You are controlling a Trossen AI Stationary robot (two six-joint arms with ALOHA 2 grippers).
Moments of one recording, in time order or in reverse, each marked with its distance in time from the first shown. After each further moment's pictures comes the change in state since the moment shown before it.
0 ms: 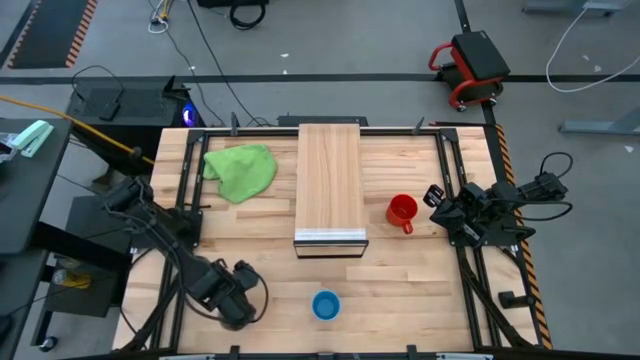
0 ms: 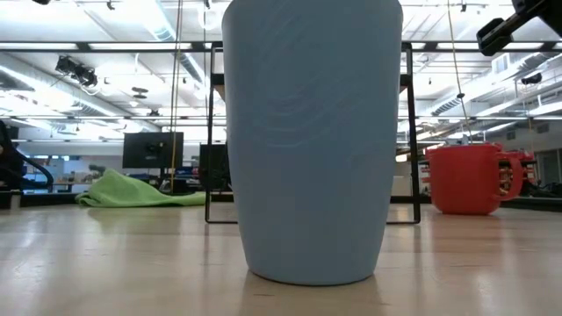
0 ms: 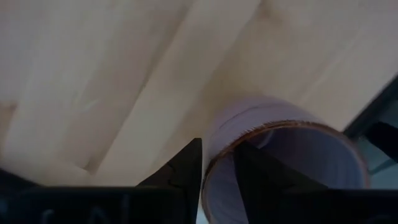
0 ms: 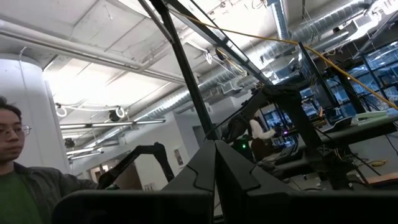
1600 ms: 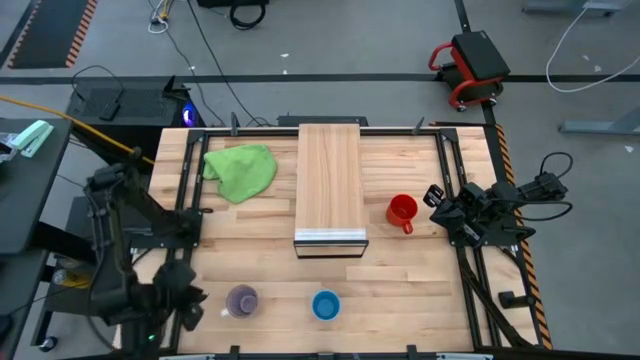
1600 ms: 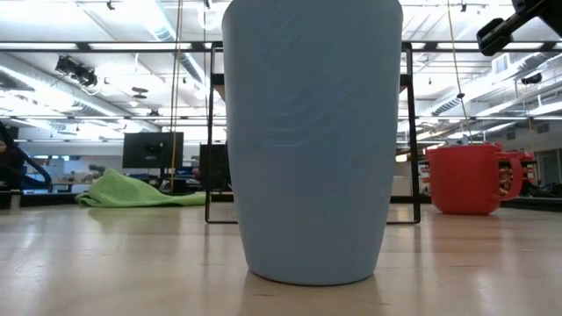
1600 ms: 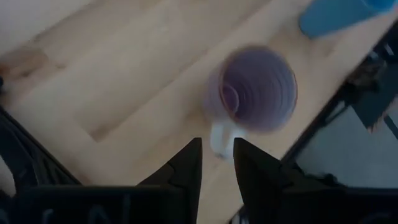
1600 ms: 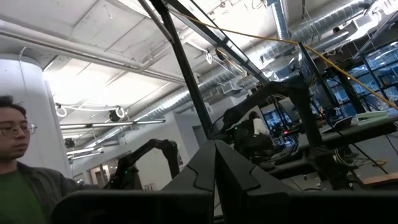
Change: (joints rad) left arm -0.571 -0.191 0.003 -0.221 -0.550 -0.871; right arm 0.000 0.000 0.000 0.000 0.000 0.000
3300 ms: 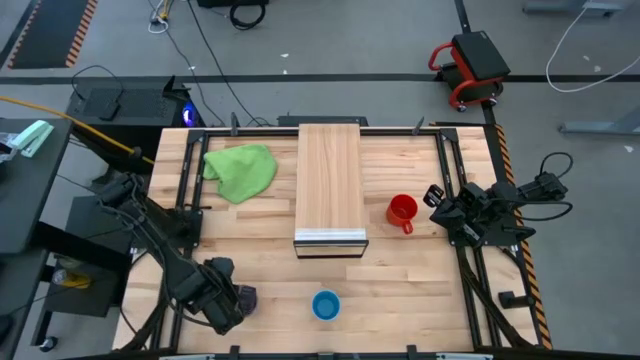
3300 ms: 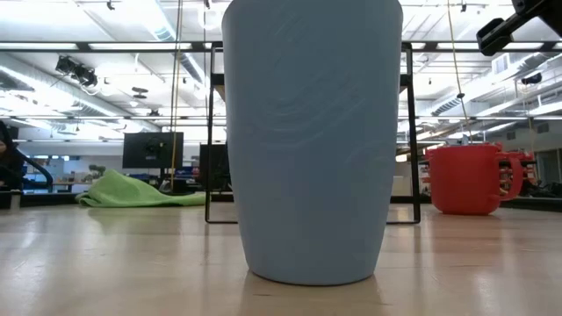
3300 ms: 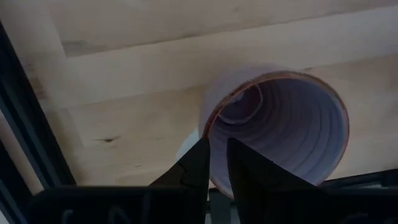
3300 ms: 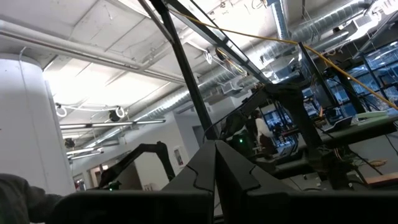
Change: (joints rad) left arm 0.491 0.137 -0.001 0.187 0.496 -0.047; right arm 0.000 0.000 0.000 0.000 0.000 0.000
